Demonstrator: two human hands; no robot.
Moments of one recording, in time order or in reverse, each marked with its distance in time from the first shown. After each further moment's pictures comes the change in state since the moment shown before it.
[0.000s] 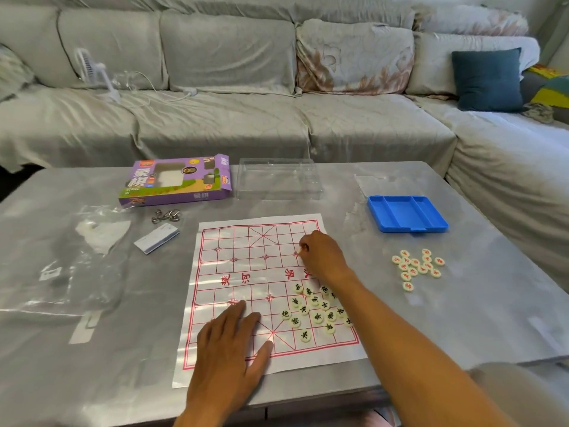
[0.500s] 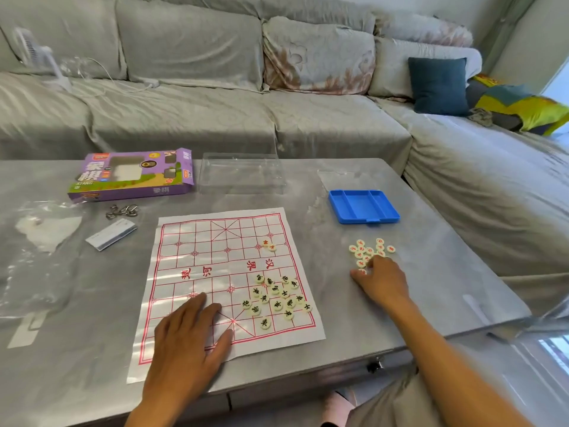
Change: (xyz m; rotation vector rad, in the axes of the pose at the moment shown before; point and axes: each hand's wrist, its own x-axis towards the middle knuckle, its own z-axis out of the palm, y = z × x) left_hand -0.001 0.001 0.002 0.013 0.003 0.014; right_hand -0.101 0.156 -0.050 0.003 0.110 0.501
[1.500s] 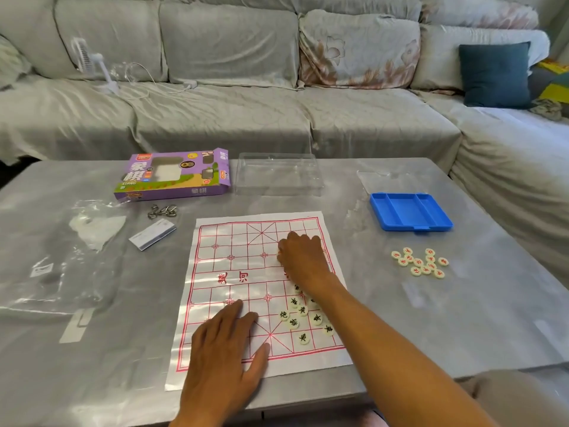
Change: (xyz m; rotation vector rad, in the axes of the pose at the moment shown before) left_hand 0.002 0.000 0.000 0.018 -0.007 -0.025; right_hand -0.010 -0.207 0.071 -0.268 -0.029 -0.694
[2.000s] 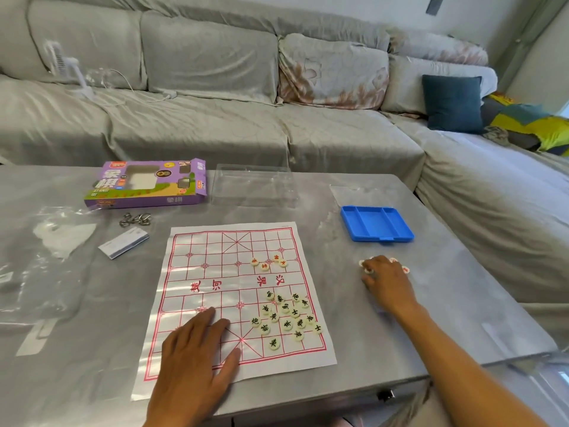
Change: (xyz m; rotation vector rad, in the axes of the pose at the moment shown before) left_hand 0.000 0.003 -0.003 0.030 0.014 0.006; right_hand -0.096 0.187 -0.020 0.124 0.021 0.400
